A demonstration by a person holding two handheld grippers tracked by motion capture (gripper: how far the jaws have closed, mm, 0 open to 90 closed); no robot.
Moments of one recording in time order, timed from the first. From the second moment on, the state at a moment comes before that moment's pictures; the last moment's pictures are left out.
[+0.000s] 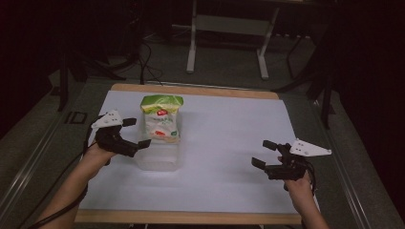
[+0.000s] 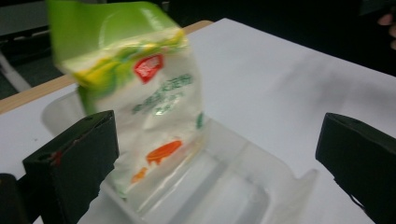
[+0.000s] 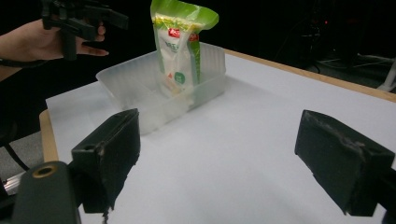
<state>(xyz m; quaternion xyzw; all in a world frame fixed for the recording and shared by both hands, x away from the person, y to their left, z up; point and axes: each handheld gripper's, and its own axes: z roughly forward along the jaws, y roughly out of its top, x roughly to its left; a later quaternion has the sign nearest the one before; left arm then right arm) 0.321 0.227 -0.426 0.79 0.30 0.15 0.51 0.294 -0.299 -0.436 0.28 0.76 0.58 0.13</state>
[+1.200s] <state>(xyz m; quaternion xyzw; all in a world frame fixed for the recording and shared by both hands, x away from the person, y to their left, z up) 0.255 0.127 -0.476 0.82 0.21 0.07 0.54 0.288 -0.292 -0.457 0.27 0.78 0.56 0.12</state>
